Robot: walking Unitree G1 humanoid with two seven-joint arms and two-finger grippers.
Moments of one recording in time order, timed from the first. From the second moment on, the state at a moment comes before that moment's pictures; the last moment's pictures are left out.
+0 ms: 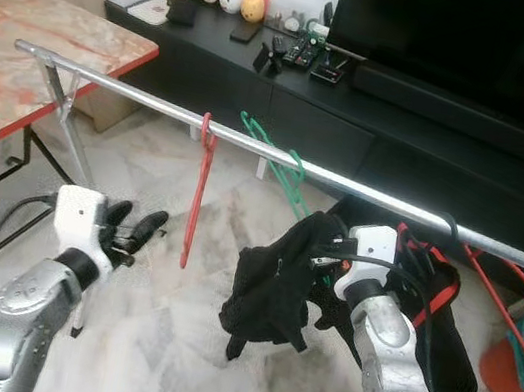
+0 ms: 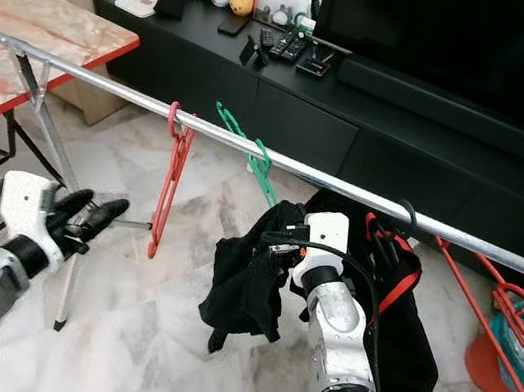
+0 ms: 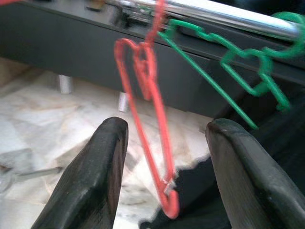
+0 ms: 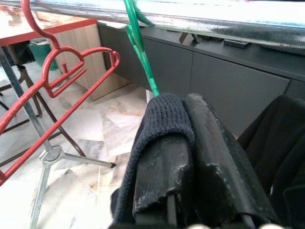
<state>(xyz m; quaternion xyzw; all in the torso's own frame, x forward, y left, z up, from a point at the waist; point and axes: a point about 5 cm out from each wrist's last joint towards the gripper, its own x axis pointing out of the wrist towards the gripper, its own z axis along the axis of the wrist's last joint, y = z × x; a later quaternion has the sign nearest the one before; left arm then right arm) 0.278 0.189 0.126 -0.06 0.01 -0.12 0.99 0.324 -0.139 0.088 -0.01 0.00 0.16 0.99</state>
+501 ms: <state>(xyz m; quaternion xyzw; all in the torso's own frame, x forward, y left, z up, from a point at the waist) 0.285 0.182 0.122 -0.05 0.01 -0.05 1.00 0.323 -0.141 0.084 -0.02 0.01 0.15 0.99</state>
